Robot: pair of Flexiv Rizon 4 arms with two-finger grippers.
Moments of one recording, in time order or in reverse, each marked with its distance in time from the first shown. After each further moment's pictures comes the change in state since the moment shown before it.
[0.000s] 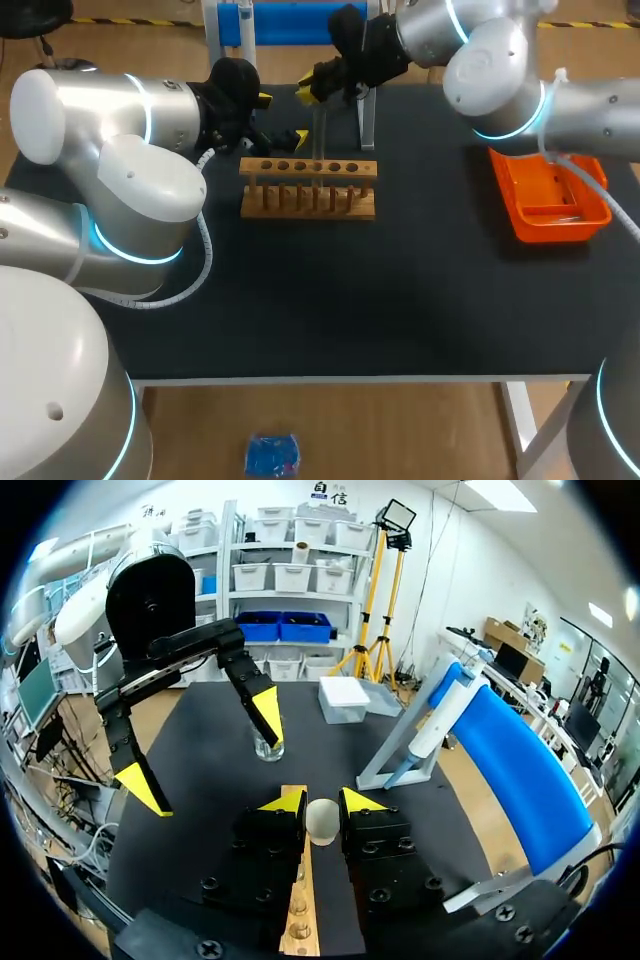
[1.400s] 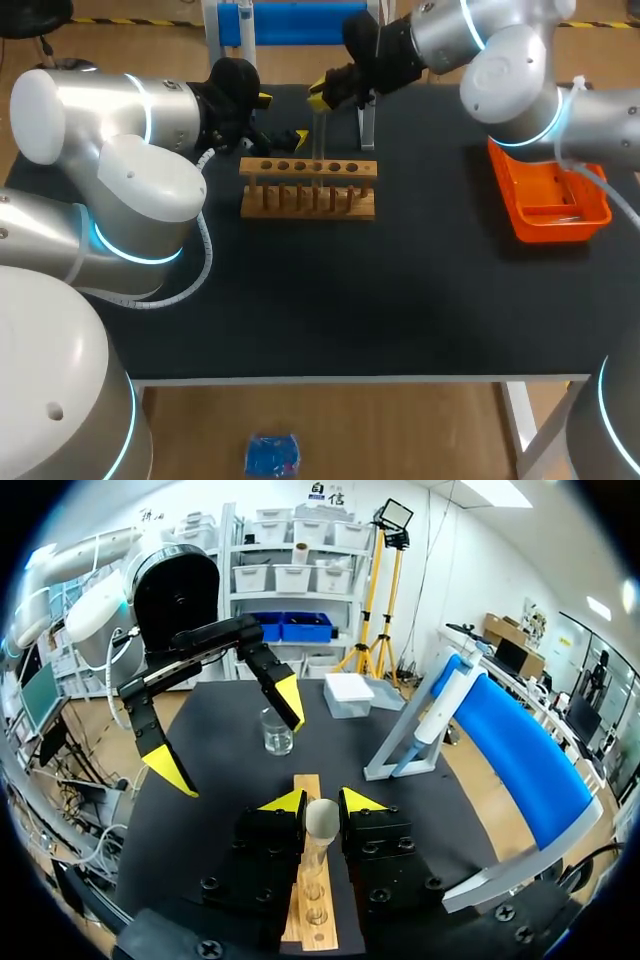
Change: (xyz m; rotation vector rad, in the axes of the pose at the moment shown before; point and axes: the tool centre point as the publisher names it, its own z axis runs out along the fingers) left arm 0.000 0.000 0.000 0.000 0.000 0.000; right arm 0.014 -0.013 -0.015 0.003 0.012 0.022
